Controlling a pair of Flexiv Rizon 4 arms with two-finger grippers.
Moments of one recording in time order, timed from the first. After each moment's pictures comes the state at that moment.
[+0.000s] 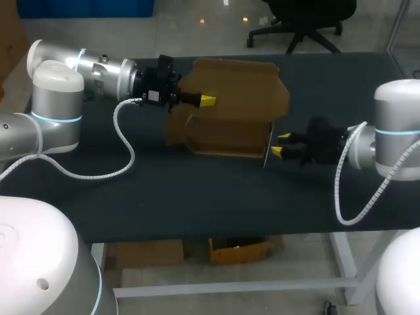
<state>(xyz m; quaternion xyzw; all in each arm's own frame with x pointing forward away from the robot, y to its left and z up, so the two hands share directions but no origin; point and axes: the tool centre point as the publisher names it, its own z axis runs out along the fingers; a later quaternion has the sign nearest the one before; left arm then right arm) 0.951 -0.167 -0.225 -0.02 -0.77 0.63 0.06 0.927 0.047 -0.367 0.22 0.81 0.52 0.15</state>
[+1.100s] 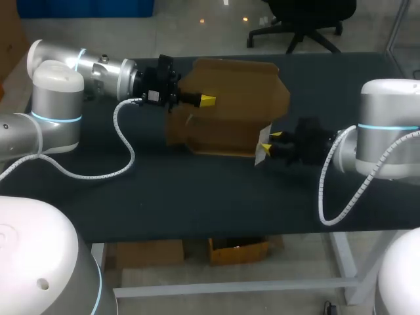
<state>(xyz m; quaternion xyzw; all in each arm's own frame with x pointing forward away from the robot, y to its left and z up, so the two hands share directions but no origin) 0.951 -0.167 -0.225 -0.02 -0.77 0.63 0.06 0.933 0.070 -0.364 0.26 0.79 0.52 0.17</state>
